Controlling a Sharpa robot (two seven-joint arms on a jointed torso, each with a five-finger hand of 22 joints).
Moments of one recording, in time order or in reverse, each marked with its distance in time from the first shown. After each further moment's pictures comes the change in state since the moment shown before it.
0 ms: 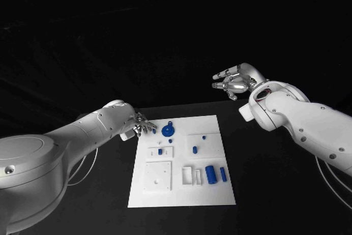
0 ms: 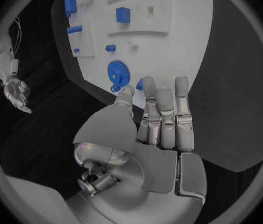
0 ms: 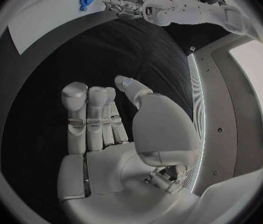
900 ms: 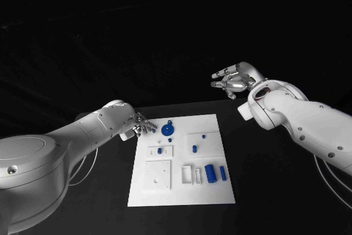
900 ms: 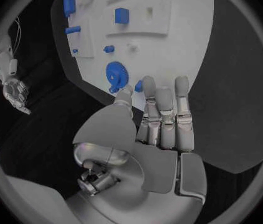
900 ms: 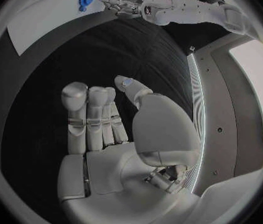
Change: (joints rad) left arm -0.006 0.011 0.000 -0.019 0.004 0.005 -0.004; left_hand -0.007 -0.026 -0.029 0.007 -0.068 0.004 0.004 0.000 -0.007 0.000 0.000 0.000 0.000 0.000 0.000 0.000 0.000 0.000 0.000 0.000 0.000 0.000; right arm 0.001 0.003 0.000 0.002 0.000 0.000 -0.001; right_hand 0.000 0.000 0.000 0.000 0.004 0.000 0.000 0.000 0.000 -0.002 -0.002 0.000 0.000 0.000 0.000 0.000 0.000 0.000 0.000 0.000 0.000 0.000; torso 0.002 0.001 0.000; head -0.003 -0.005
